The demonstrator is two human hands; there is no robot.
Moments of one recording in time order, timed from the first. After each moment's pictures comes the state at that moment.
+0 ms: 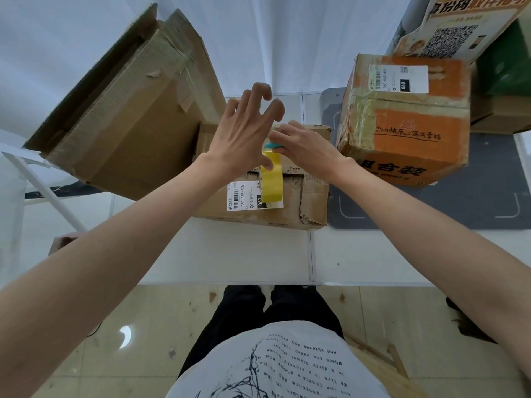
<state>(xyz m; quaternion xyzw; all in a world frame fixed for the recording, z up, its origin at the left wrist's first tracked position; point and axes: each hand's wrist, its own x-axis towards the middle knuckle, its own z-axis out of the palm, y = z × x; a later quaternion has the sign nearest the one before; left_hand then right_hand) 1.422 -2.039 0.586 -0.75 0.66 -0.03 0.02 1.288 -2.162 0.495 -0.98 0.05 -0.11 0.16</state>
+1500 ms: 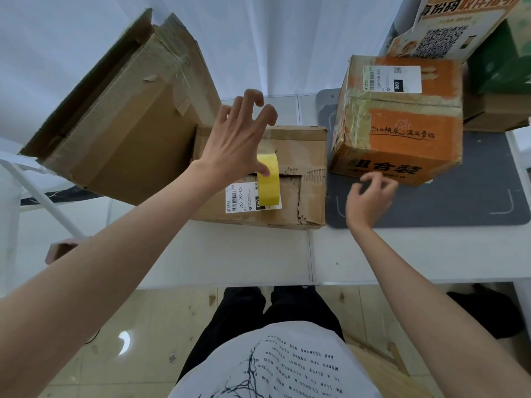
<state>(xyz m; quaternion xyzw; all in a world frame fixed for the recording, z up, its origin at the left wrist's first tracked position) 1.420 -2.027 0.594 -0.76 0.65 0.00 0.00 1.169 -2.113 0.424 -0.63 0.68 -0.28 0.24</state>
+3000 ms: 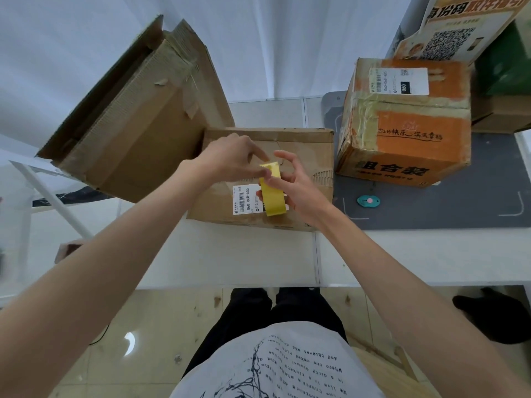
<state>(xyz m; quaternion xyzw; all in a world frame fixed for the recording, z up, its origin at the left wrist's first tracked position) 1.440 -2.016 0.600 -0.77 0.58 0.27 0.01 1.267 -2.062 0.527 -0.46 0.36 -0.09 0.81</state>
